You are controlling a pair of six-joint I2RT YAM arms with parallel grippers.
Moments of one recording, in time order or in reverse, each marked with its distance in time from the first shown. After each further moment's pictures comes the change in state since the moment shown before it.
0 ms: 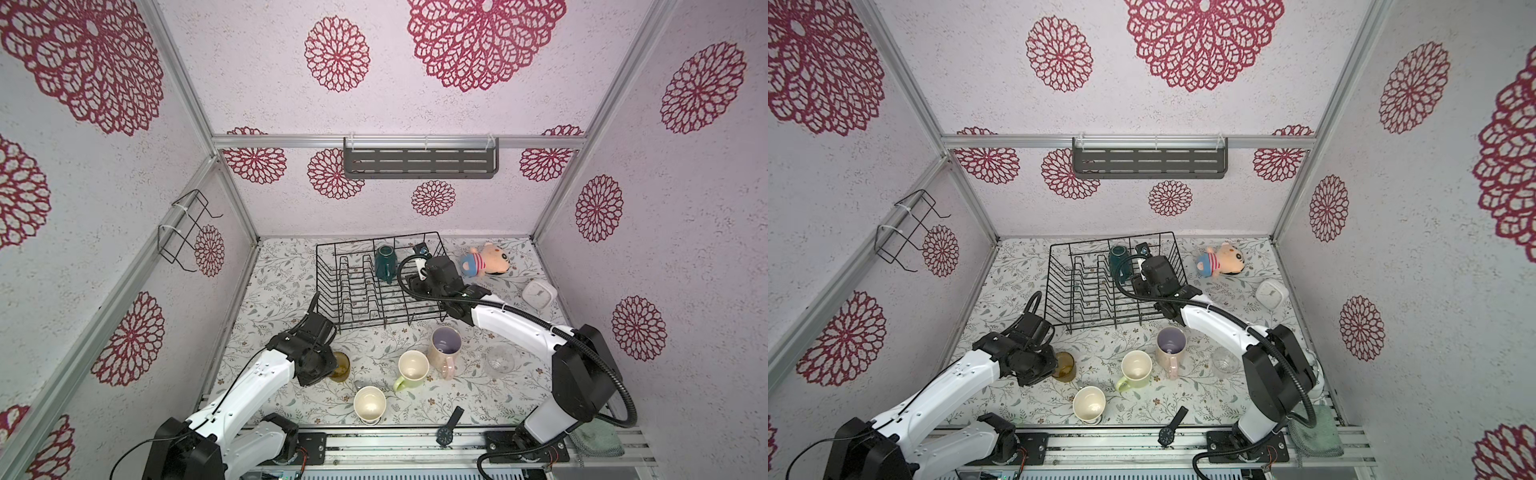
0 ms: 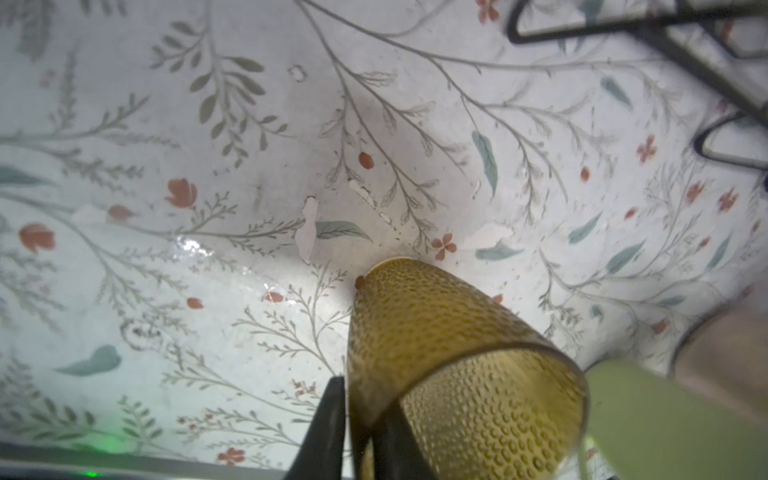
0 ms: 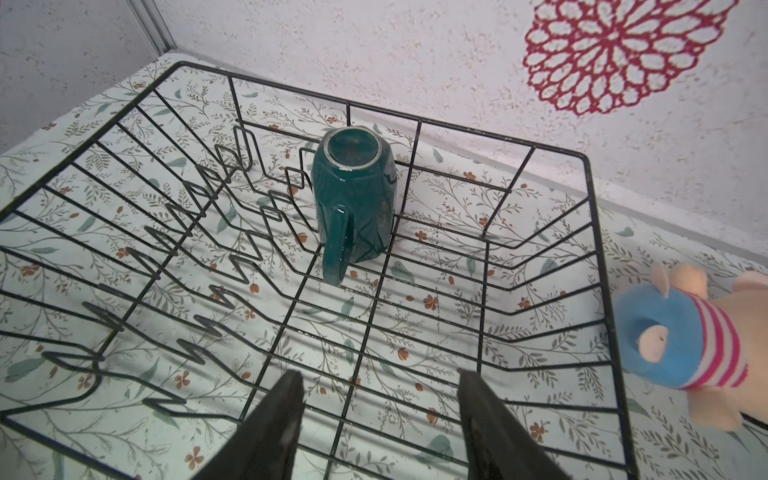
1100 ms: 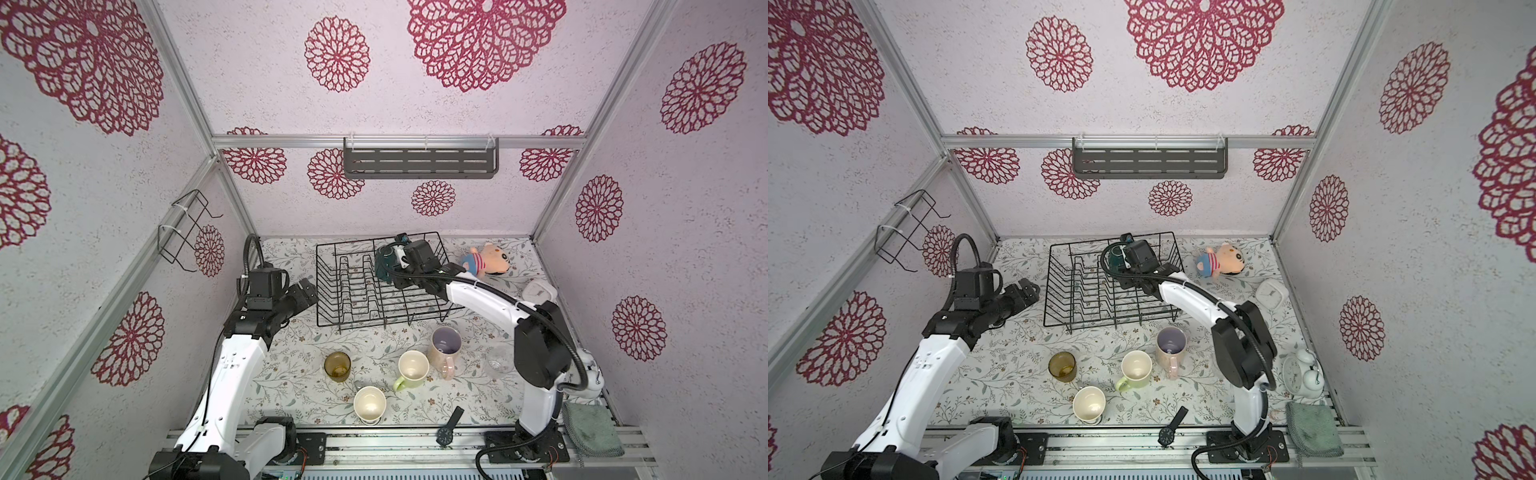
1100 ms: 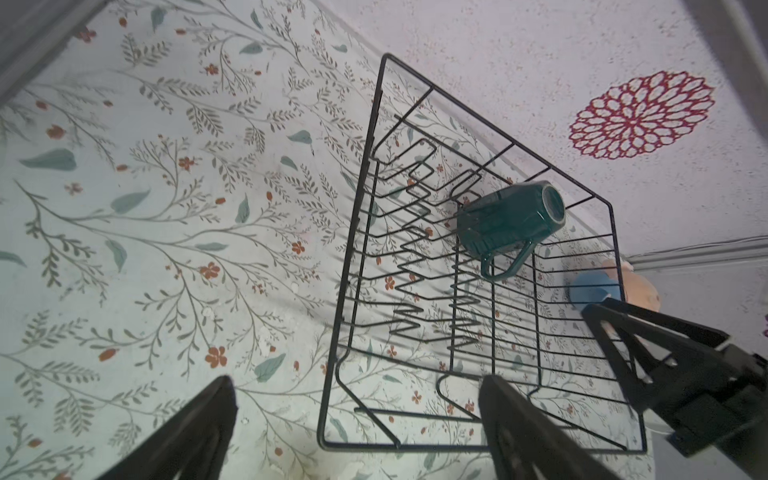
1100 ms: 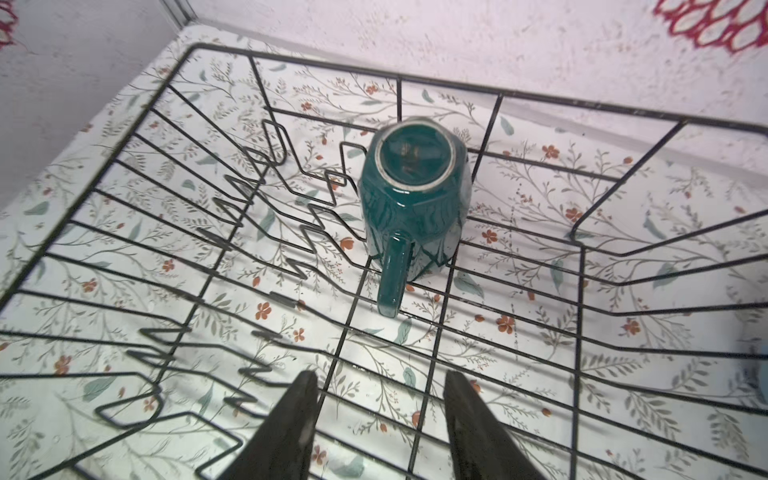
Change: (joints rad) left arm 0.399 -0.040 0.275 0.268 0.077 0.280; right arm 0.000 0.248 0.352 -0.207 -0.136 0.096
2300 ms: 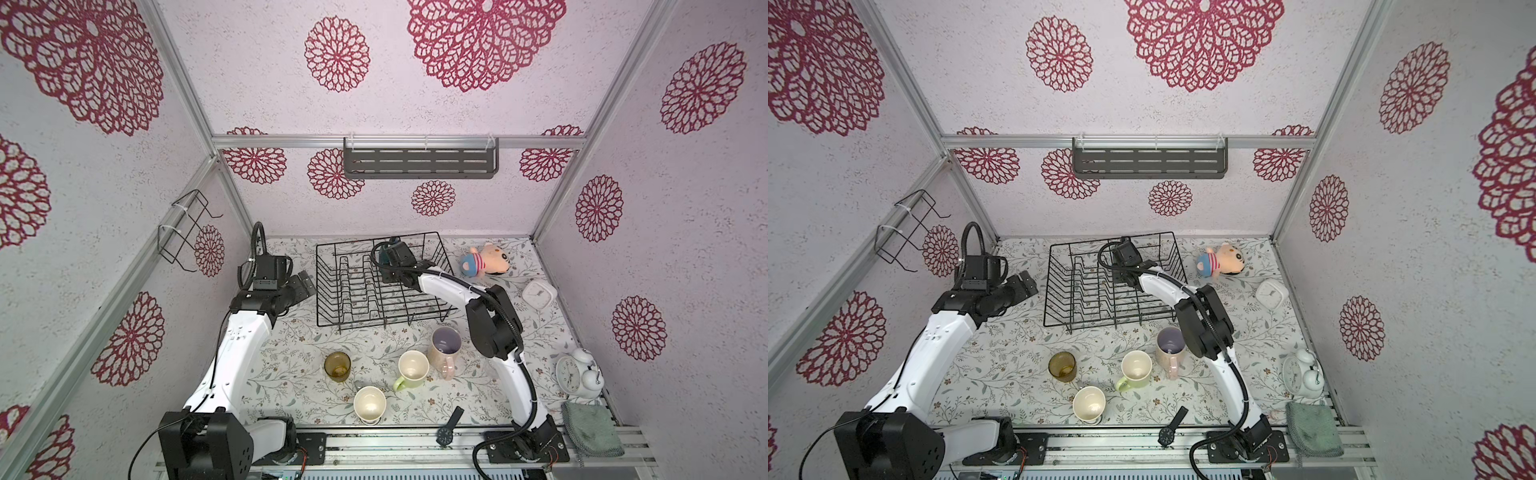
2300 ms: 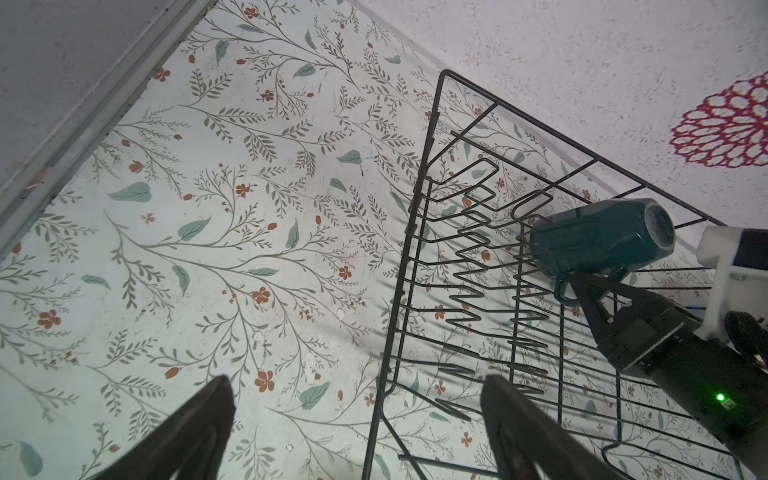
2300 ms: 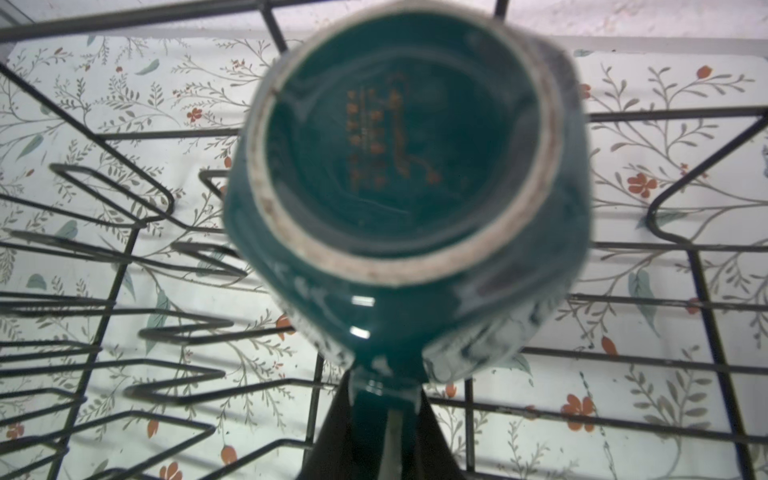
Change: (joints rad) left arm 0.009 0.200 0.162 -0.043 -0.174 0.098; right arm -0.013 0.465 0.373 -0.023 0.090 0.210
